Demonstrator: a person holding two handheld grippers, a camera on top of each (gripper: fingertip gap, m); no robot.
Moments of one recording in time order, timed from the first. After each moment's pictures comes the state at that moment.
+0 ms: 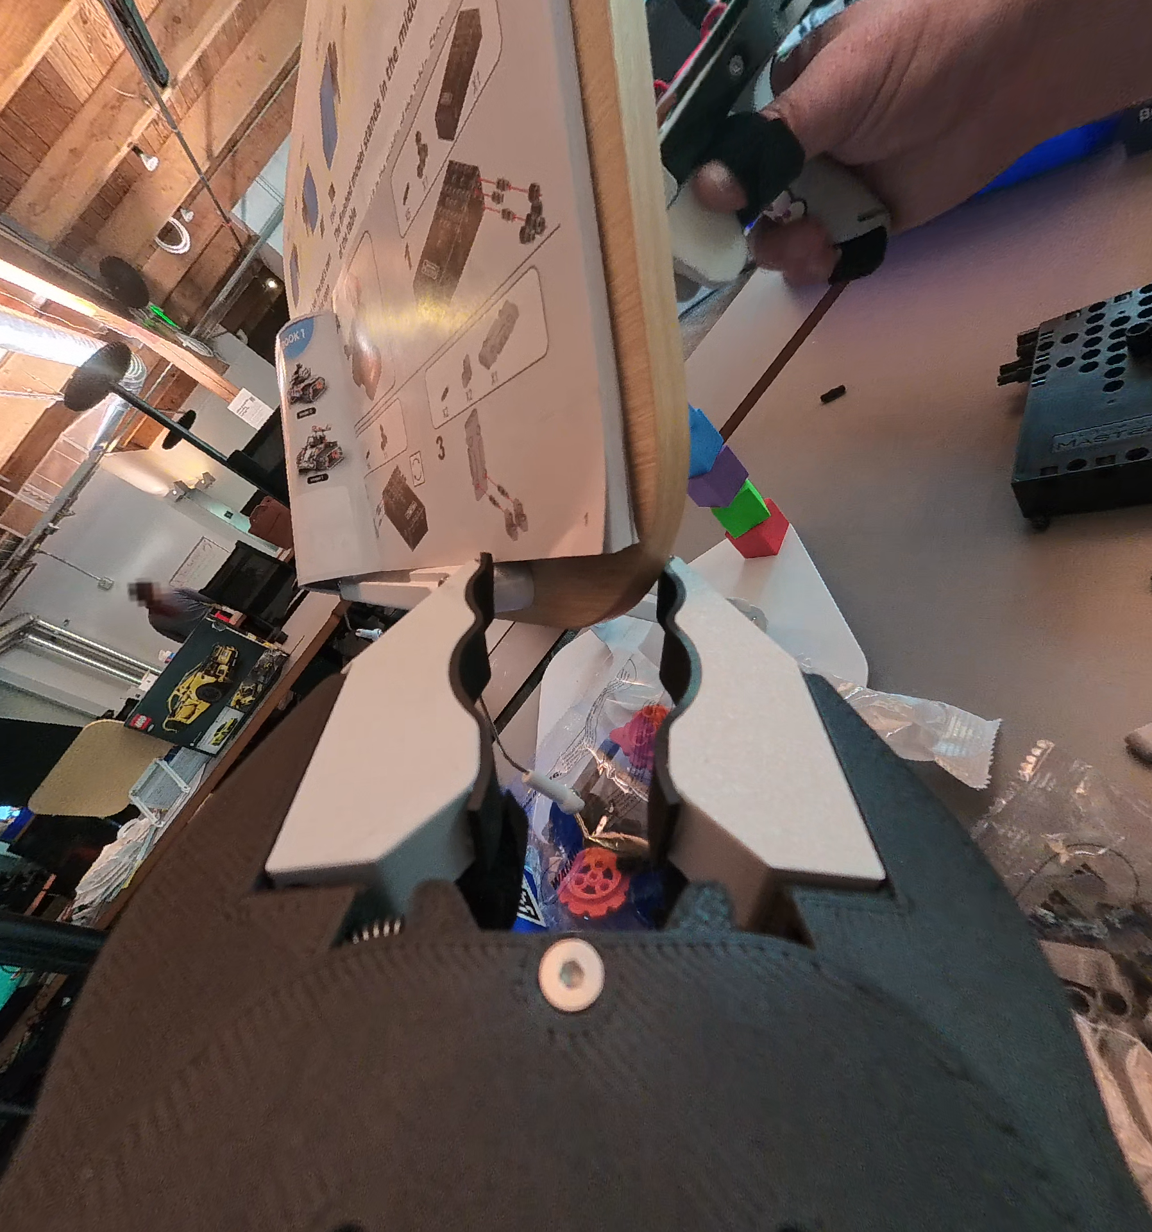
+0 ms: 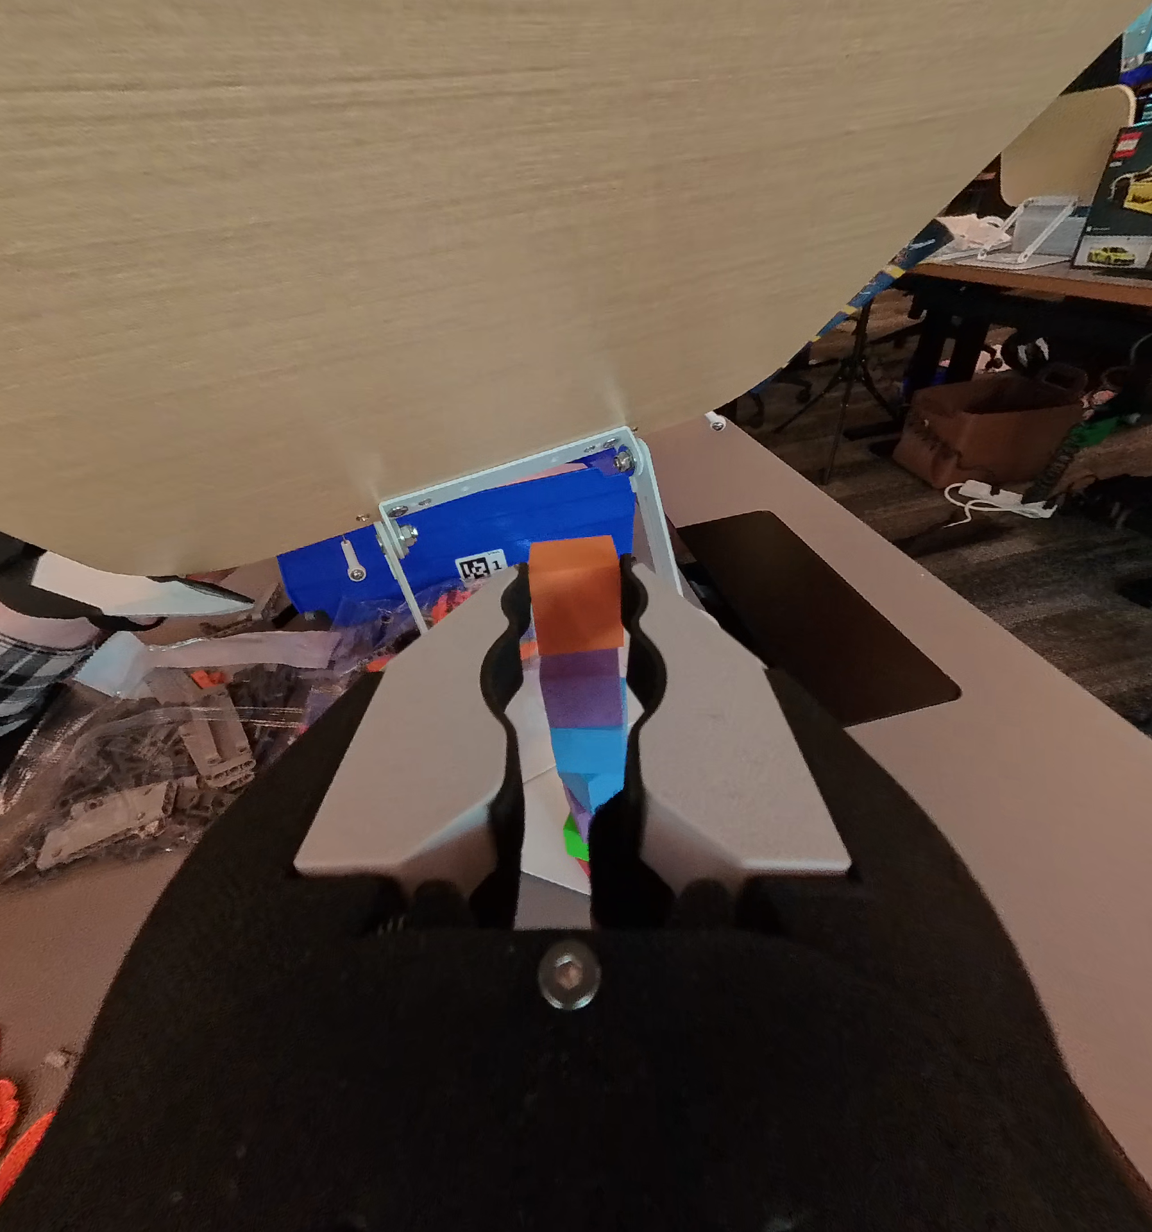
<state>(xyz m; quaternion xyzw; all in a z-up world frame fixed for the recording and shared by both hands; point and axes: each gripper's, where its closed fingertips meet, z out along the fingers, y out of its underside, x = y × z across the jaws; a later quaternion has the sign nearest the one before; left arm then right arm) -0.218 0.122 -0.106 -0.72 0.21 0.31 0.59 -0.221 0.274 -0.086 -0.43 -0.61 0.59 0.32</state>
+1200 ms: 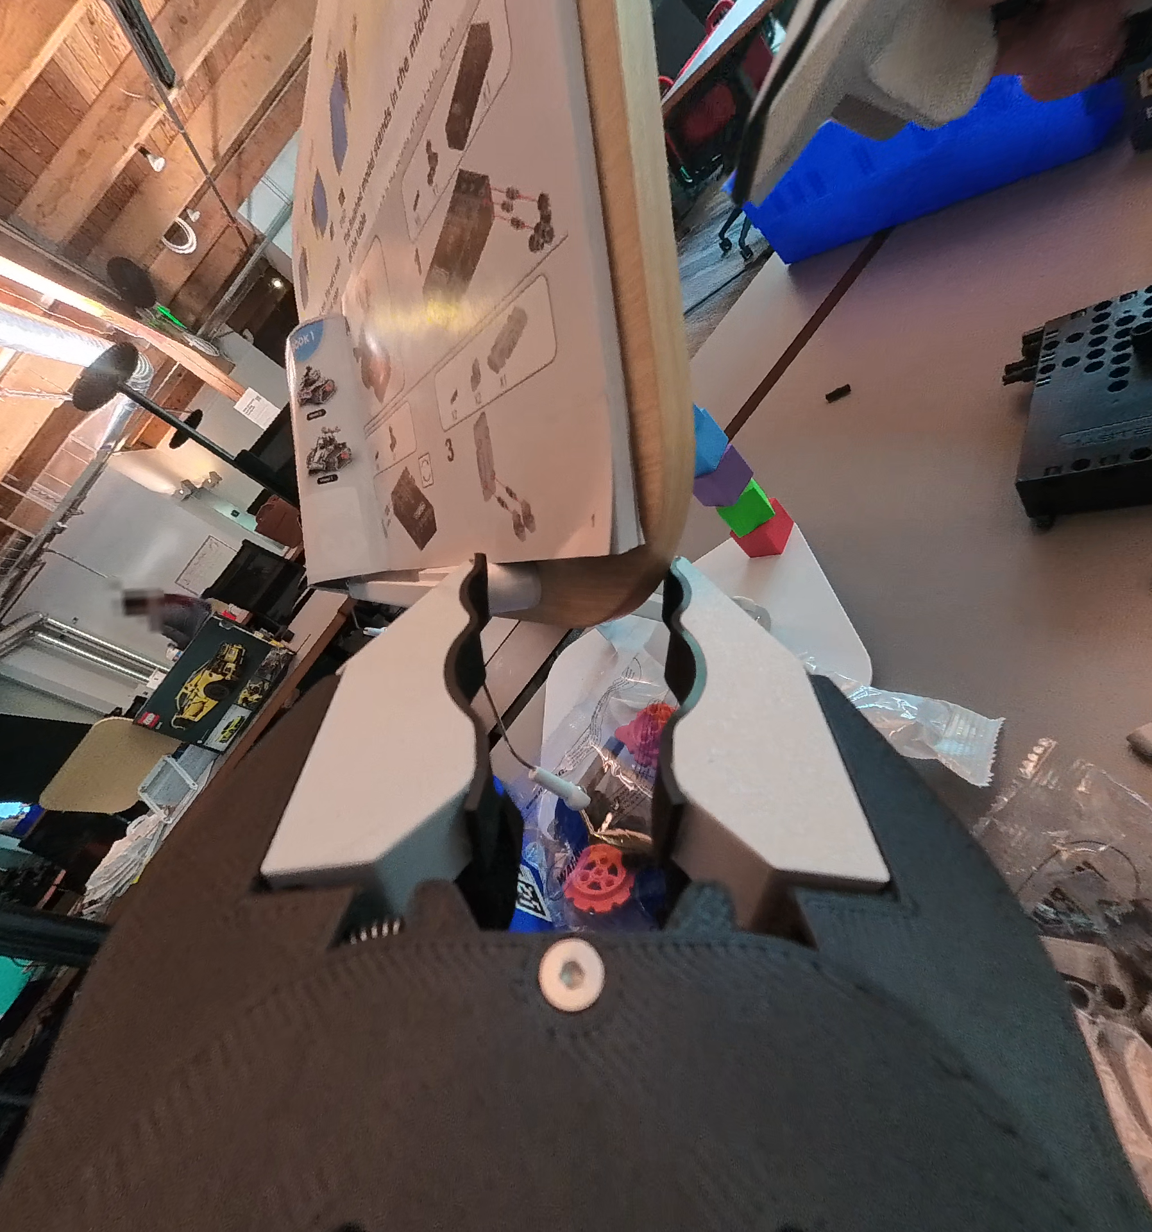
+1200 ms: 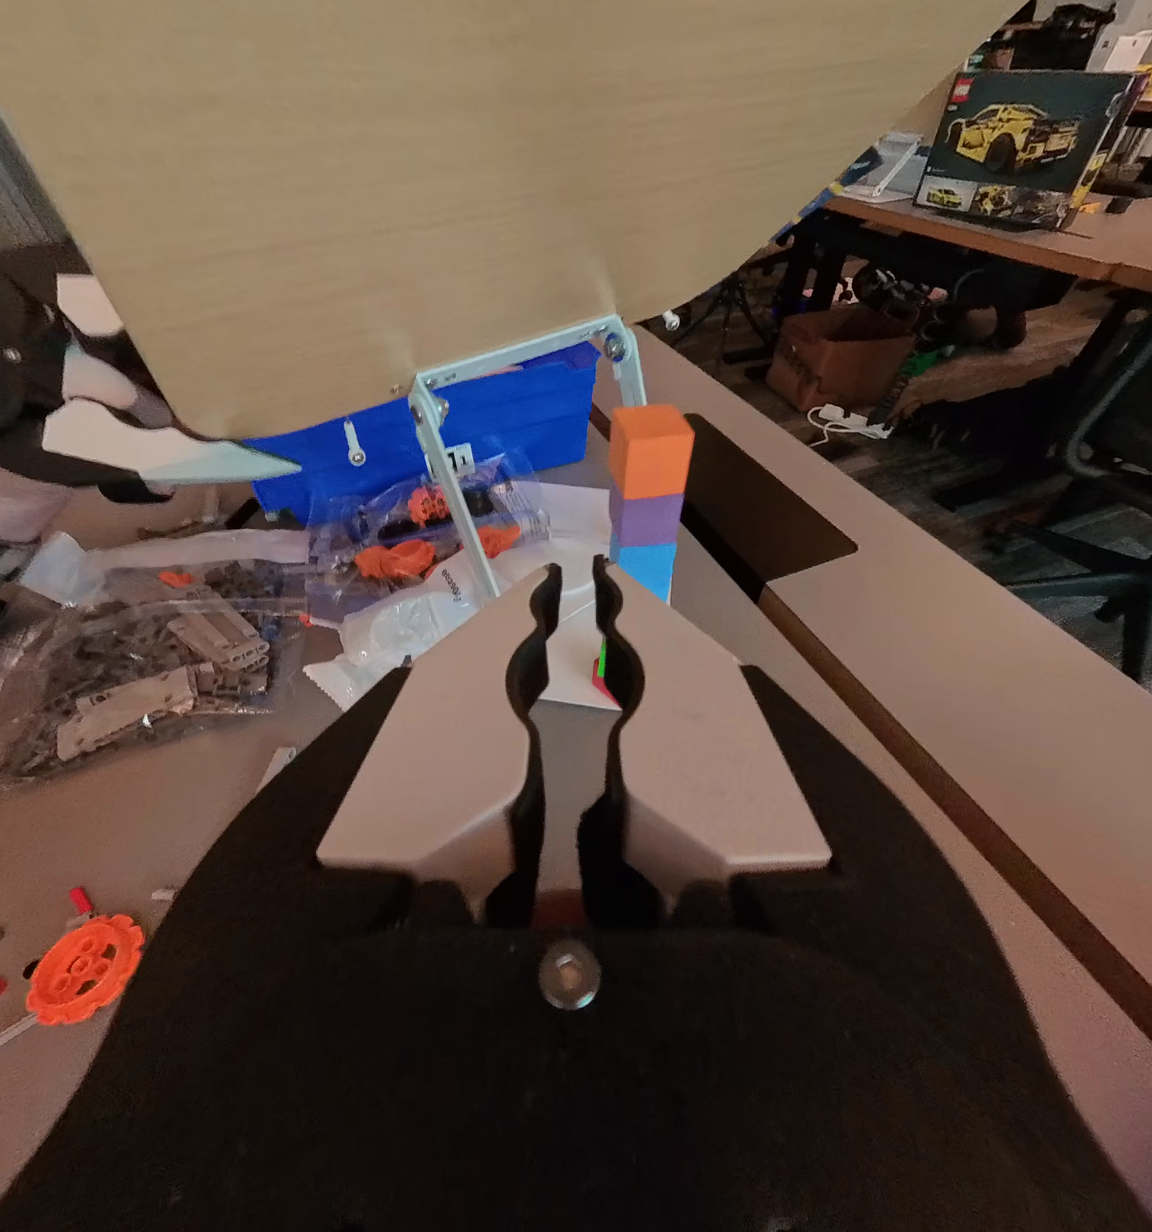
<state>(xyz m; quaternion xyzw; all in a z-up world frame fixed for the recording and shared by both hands) -0.216 0.121 -0.104 -0.72 0.21 0.31 0.58 -0.137 0.268 -0.095 -0.49 -0.62 0.49 0.37</state>
